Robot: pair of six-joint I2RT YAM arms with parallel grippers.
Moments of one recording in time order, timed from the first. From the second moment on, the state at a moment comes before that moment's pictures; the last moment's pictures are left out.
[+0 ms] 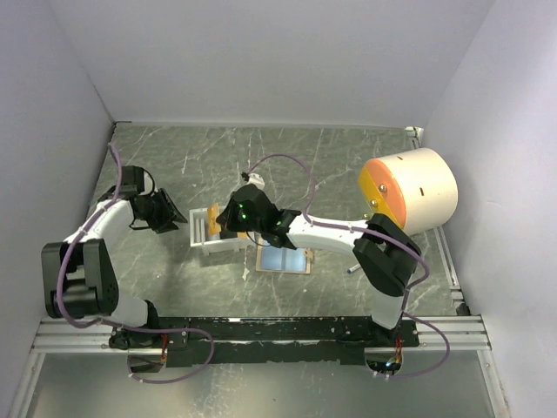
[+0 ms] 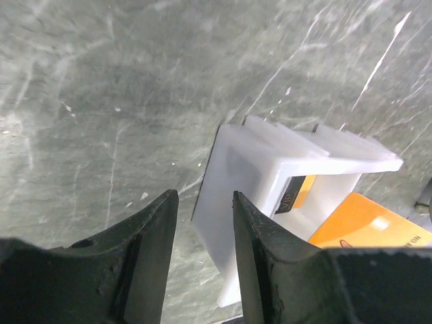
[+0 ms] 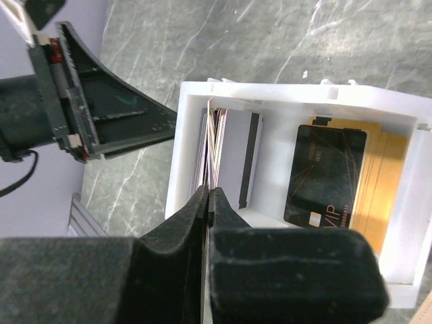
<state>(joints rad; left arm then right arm) 0.09 1.46 0.86 -0.51 0.36 -0.50 0.98 1.82 1.18 0.14 0.10 0.90</state>
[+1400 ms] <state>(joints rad) -0.79 1.35 0.89 -0.40 0.25 -0.54 0.64 1.09 0.46 -0.03 -0.06 0.81</state>
